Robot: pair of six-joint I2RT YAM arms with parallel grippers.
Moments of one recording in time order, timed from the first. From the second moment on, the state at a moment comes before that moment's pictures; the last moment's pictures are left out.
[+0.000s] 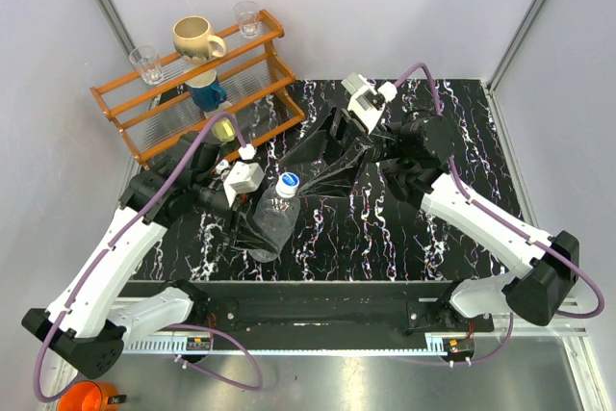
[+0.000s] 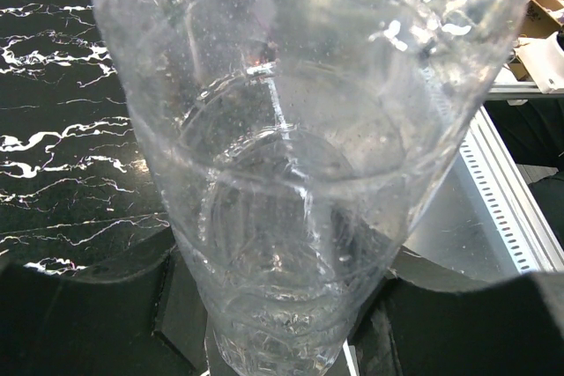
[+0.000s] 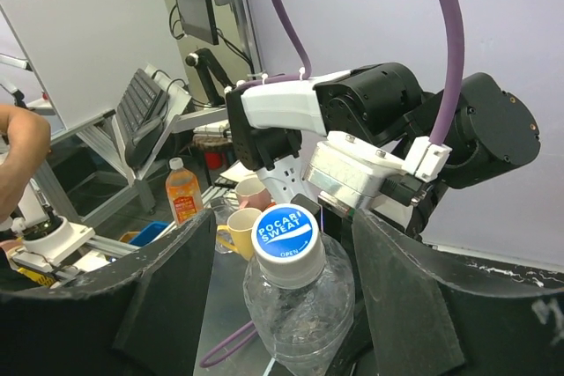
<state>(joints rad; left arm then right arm) -0.52 1.01 1.24 -1.02 1.30 0.49 0.78 1.35 1.27 0.85 -1.07 0.84</state>
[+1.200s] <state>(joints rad) -0.52 1.01 1.24 -0.95 1.29 0.41 0.77 1.38 1.27 0.95 -1.08 0.94</state>
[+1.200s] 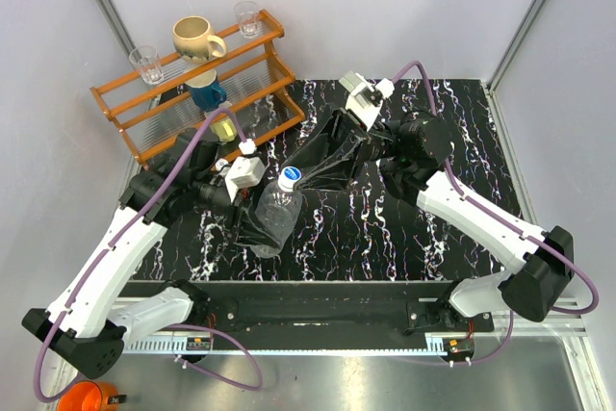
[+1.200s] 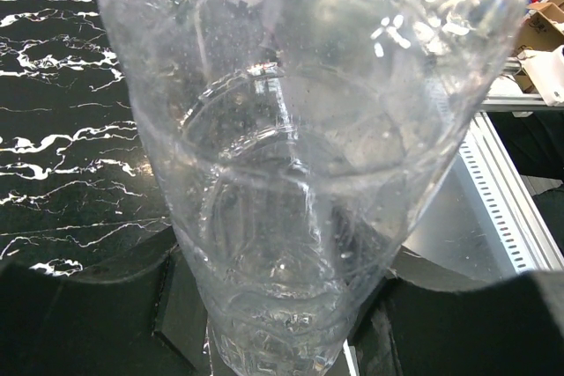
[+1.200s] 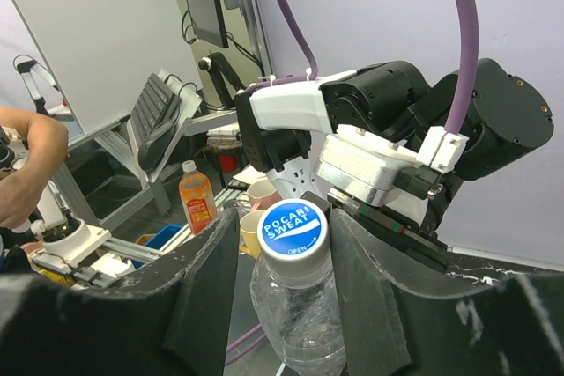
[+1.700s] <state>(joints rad) -0.52 1.01 1.24 -0.93 1.29 0.39 0.77 1.38 1.26 0.94 -1.06 0.94</state>
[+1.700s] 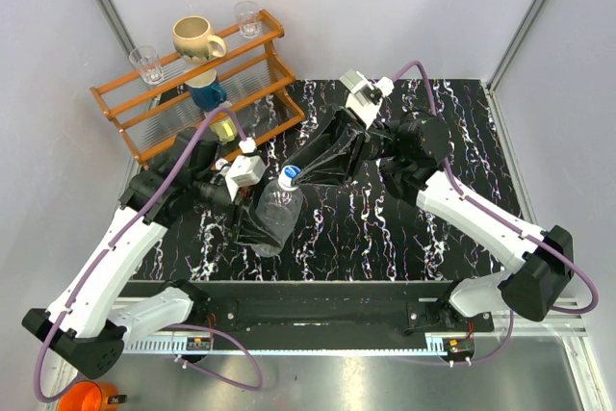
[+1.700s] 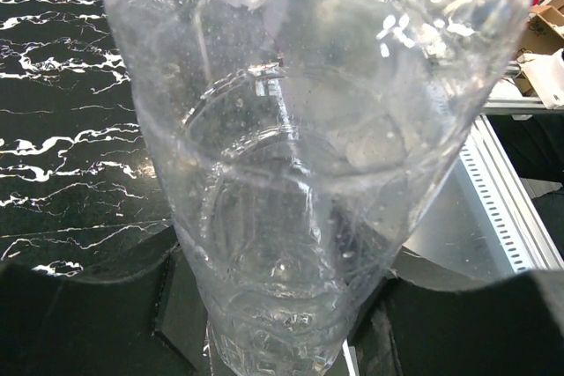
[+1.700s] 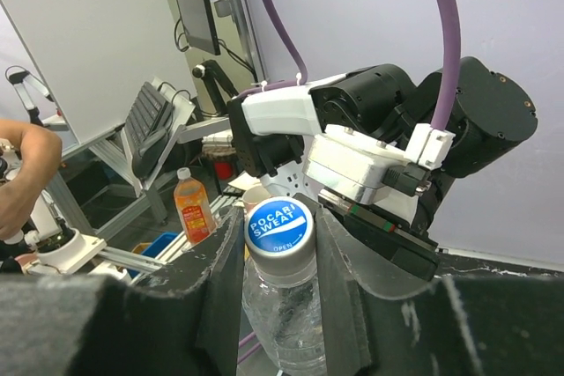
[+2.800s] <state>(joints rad) -0.51 1.01 1.18 -0.81 0.43 0.26 0.89 1.30 1.38 -0.11 -0.07 0.61</state>
